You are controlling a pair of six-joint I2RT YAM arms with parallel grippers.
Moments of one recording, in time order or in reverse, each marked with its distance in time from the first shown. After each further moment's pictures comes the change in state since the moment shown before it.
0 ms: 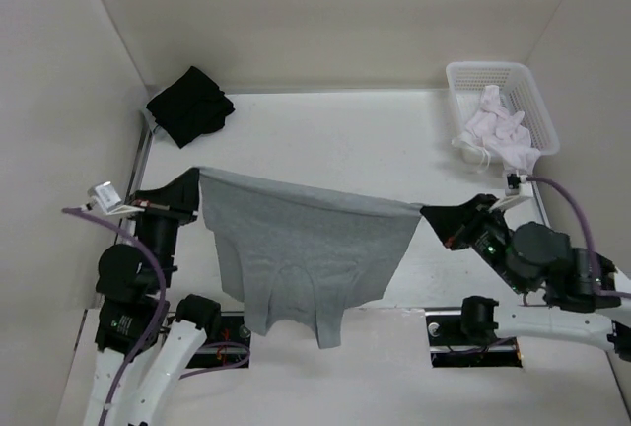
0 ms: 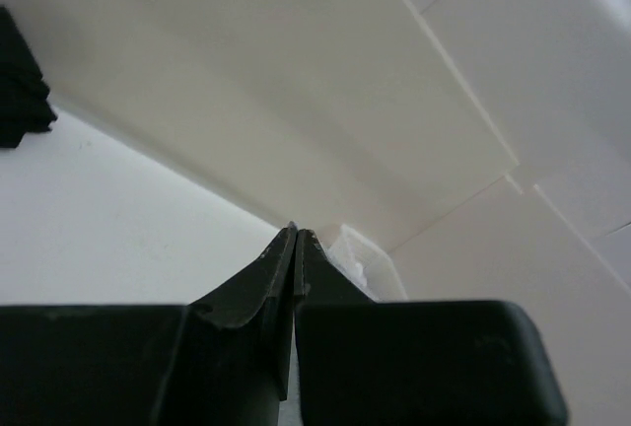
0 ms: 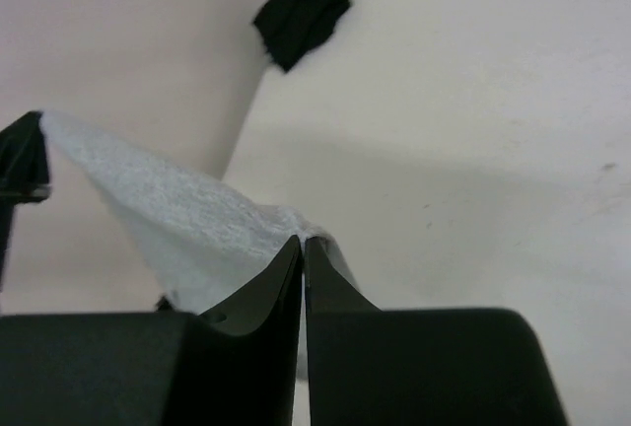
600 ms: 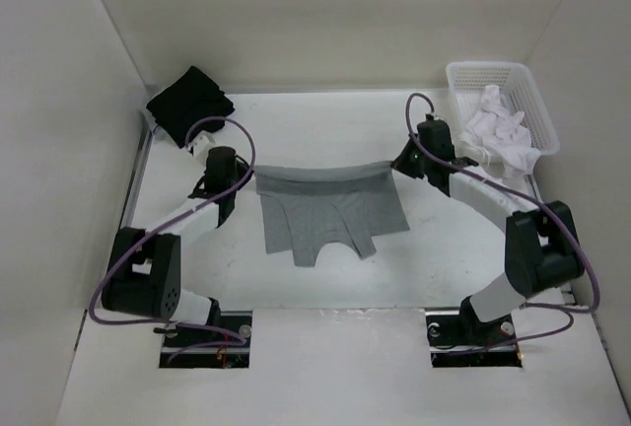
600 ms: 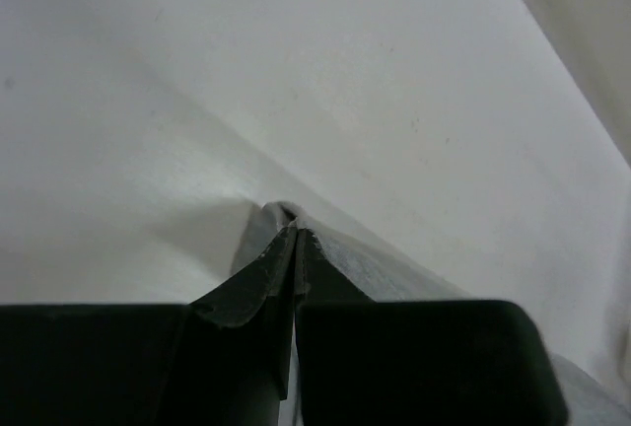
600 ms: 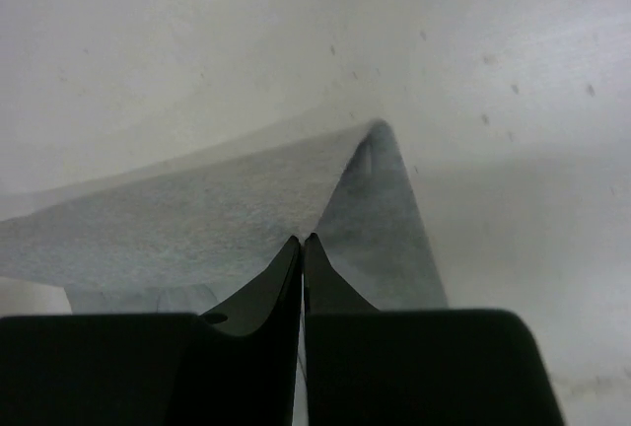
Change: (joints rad) left arm 0.116 1.101 -0.198 0.514 0.029 -0.078; right arm -1.041 1.006 -0.078 0.566 -0.760 -0.174
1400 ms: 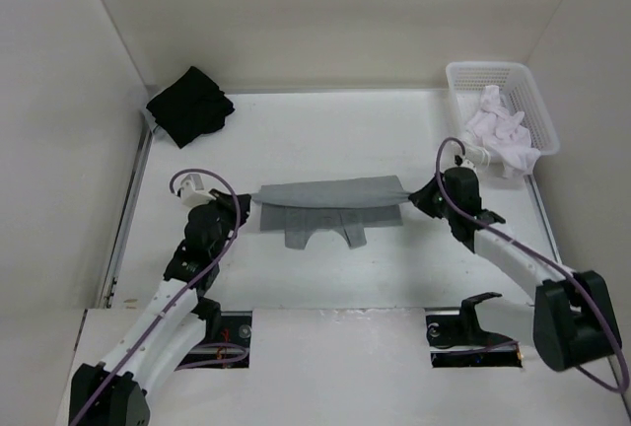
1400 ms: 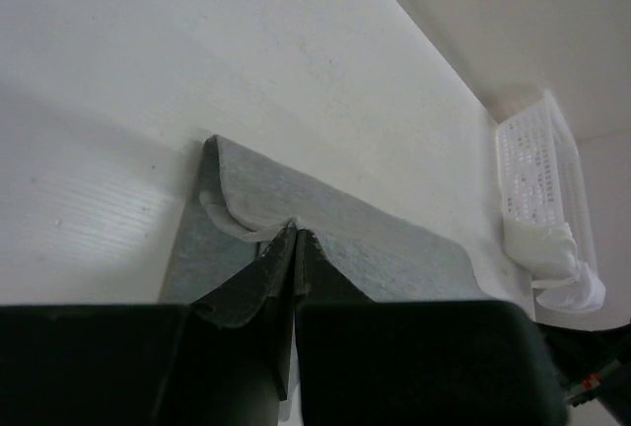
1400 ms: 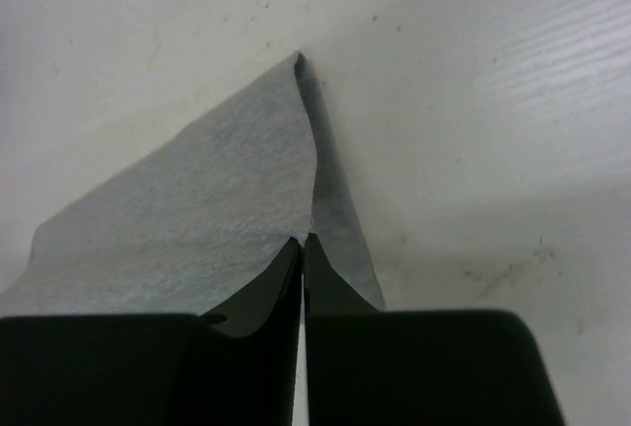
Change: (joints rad) left arm -0.094 -0.692 -0.343 -0.088 0.055 -0.025; right arm -0.080 -0.303 -0.385 0.153 -0.045 0.082
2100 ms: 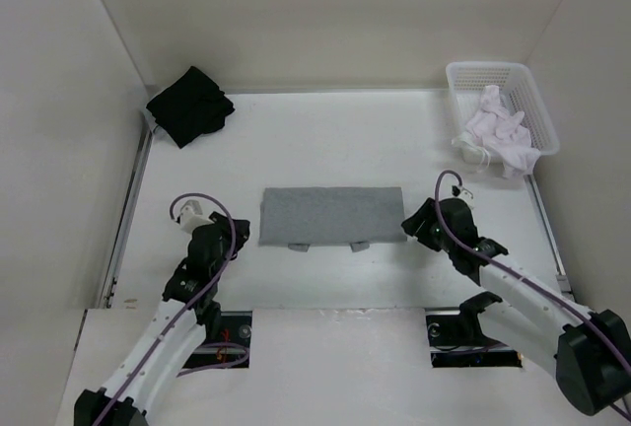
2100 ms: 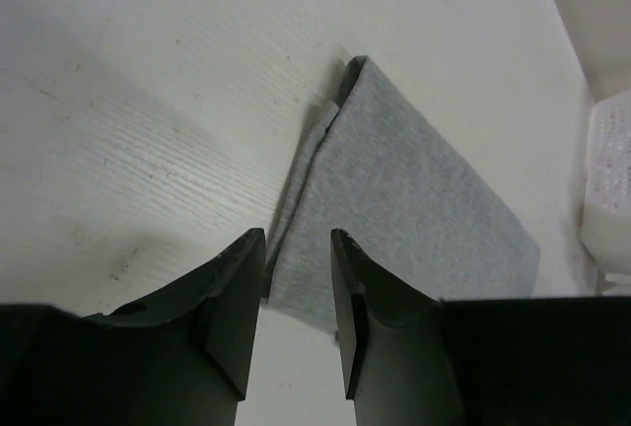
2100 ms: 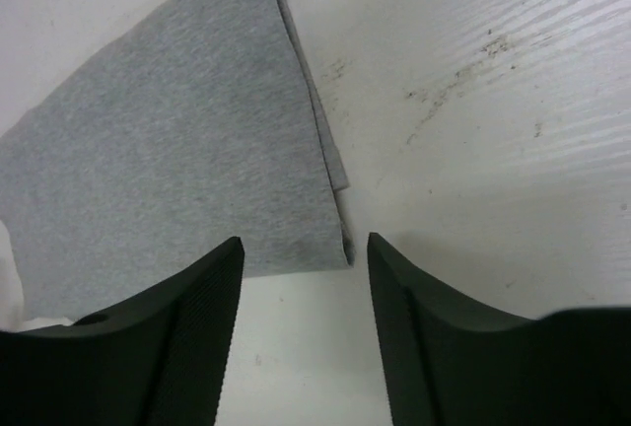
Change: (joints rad) left arm -0.001 -0.205 -0.164 -0.251 -0.024 -0.080; right arm 0.191 -0.309 -0.222 -0.168 0.157 0.129
